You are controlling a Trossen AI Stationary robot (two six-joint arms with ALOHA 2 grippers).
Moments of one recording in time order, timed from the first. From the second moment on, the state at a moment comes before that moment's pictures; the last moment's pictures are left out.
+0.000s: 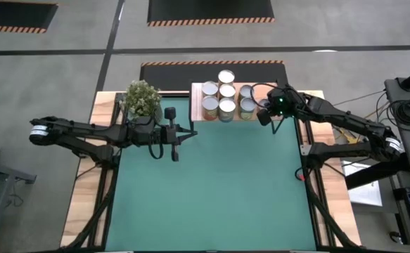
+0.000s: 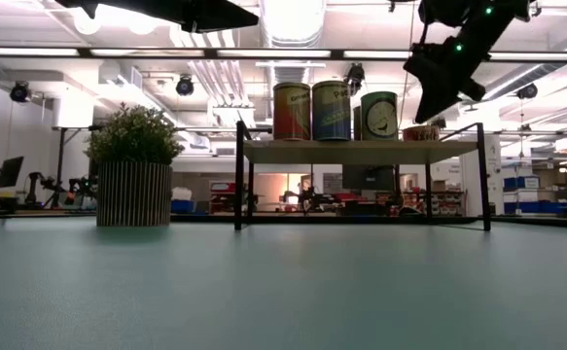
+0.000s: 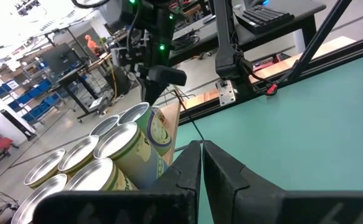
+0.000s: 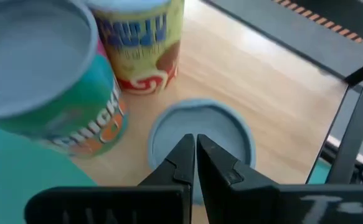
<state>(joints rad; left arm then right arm) 0.02 1.15 0.77 0.25 -0.16 0.45 -0.55 1.04 0.92 -0.68 0.26 0.22</state>
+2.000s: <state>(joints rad) 0.02 1.15 0.77 0.25 -0.16 0.45 -0.55 1.00 0.91 -0.73 0.17 0.24</state>
